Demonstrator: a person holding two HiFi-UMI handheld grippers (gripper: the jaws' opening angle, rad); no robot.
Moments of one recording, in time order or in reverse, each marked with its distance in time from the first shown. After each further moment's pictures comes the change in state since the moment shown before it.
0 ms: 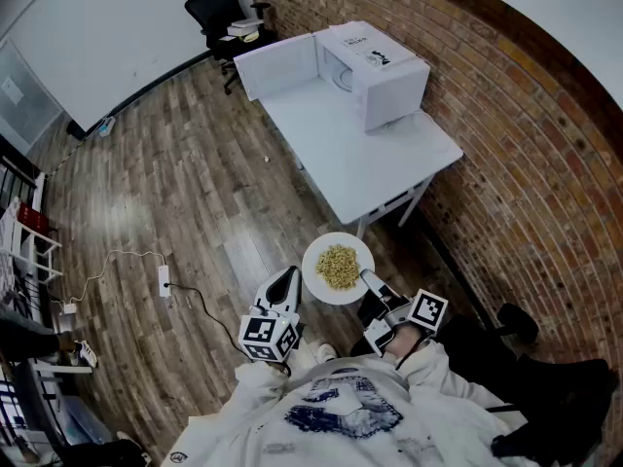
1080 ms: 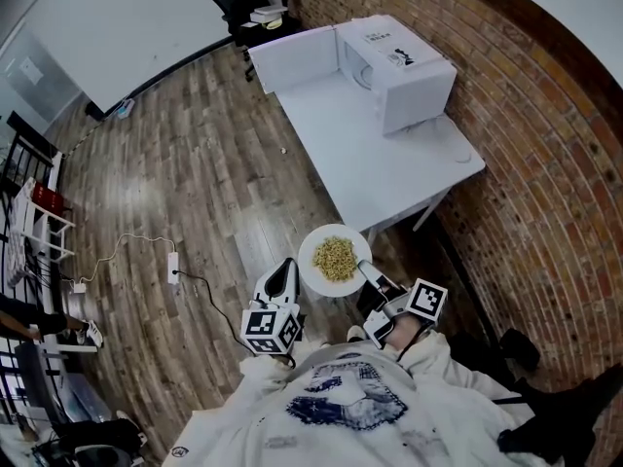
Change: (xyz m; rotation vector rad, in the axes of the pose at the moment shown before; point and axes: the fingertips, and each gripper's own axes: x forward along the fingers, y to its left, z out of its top) left arm 0.048 0.038 0.005 -0.010 -0.009 0.172; right arm 0.062 -0.010 0.039 -0.016 0.117 0.007
